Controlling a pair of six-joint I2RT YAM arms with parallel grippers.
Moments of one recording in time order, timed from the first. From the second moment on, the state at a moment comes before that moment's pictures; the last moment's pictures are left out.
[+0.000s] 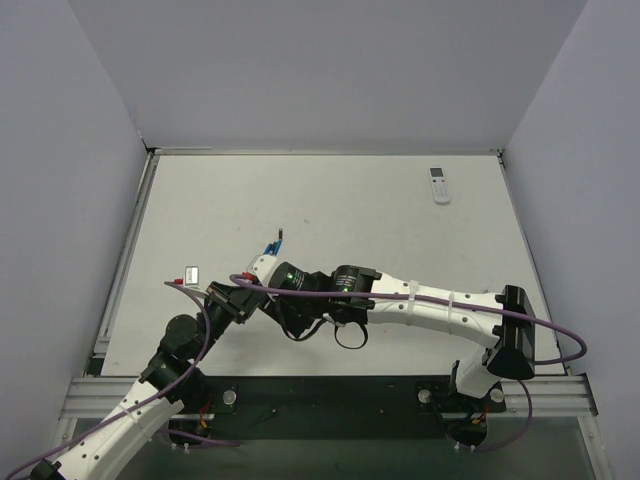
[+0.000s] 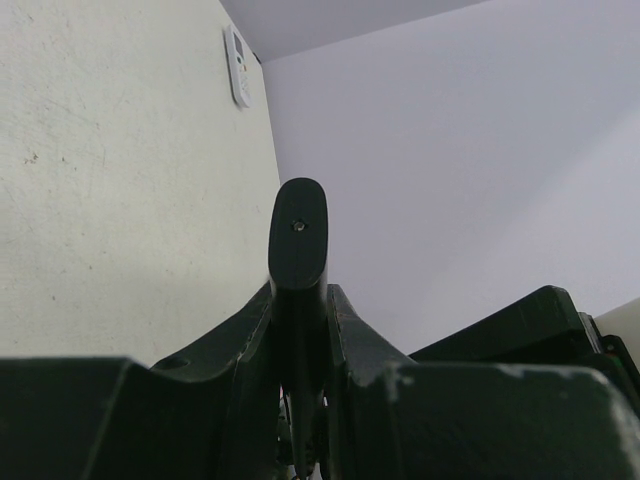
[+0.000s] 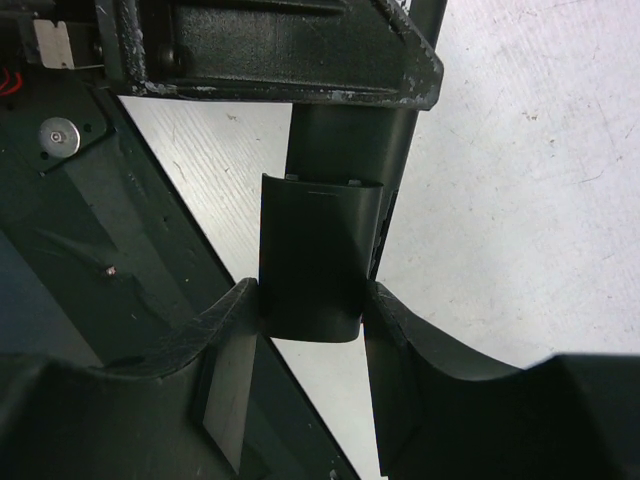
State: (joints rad) left arm -0.63 0.19 0.04 0.21 -0.05 -1.35; right arm 1.29 1.59 1.43 -0.75 0.17 0.16
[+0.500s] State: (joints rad) left arm -0.63 0.15 0.04 0.18 -0.06 -1.34; right arm 1.29 1.60 1.43 -0.76 0.22 0.18
